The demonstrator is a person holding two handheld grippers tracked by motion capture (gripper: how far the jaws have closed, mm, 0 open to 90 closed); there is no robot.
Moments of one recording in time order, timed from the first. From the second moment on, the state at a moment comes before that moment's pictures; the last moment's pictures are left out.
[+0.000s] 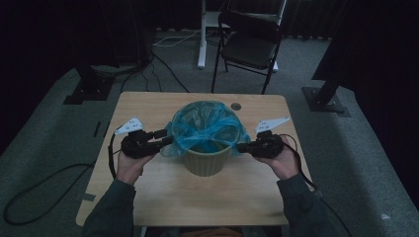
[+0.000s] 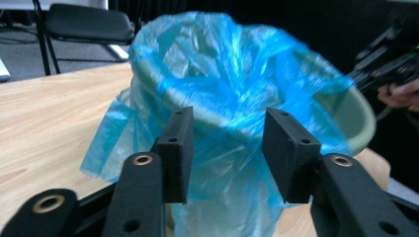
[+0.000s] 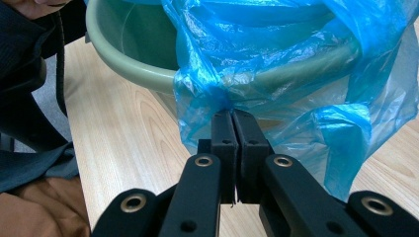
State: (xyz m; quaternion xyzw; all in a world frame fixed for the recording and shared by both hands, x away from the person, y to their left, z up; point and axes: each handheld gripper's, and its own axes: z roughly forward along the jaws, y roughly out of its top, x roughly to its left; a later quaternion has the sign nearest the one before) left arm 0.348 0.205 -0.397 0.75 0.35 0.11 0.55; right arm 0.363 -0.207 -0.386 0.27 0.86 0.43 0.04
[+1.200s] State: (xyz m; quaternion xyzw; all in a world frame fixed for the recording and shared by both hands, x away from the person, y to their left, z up) left arm 0.346 0.202 -0.405 0.79 0.29 0.09 0.54; right arm 0.362 -0.206 -0.386 0.27 0.86 0.43 0.04
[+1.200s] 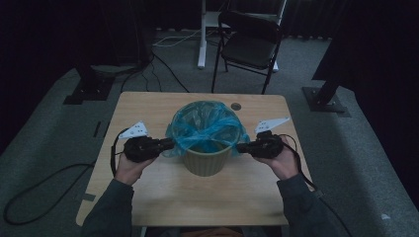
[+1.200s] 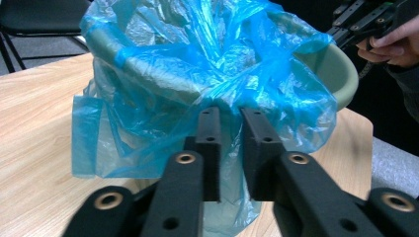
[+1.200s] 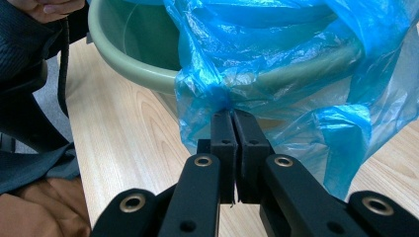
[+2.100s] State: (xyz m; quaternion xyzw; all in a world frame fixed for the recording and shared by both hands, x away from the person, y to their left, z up) left arm 0.324 0.189 -0.402 0.80 0.26 0.09 0.53; right arm 0.357 -0.210 -0.374 0.26 0.84 0.47 0.05
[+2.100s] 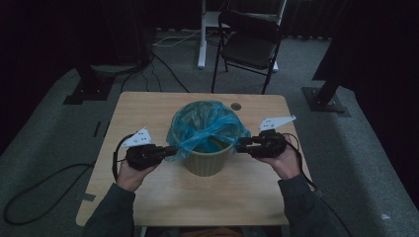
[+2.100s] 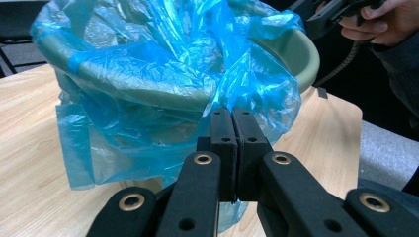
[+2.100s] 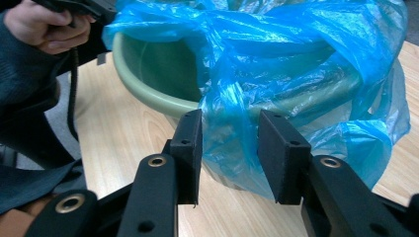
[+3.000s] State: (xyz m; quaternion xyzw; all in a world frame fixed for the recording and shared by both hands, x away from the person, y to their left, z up) left arm 0.310 0.165 -0.418 0.82 0.24 0.07 0.52; right arm 0.354 -0.202 -0.387 0.25 0.87 0.44 0.02
